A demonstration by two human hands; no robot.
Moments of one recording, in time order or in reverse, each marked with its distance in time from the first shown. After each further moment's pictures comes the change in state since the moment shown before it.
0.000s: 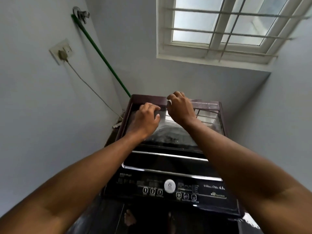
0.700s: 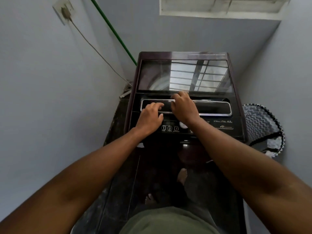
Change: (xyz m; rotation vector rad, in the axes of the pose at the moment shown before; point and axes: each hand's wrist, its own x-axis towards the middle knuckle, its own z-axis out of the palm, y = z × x) left_hand -0.204 -0.034 -0.010 -0.046 -0.256 -0.005; right_hand -0.206 -0.084 0.027 0.072 -0.150 0.130
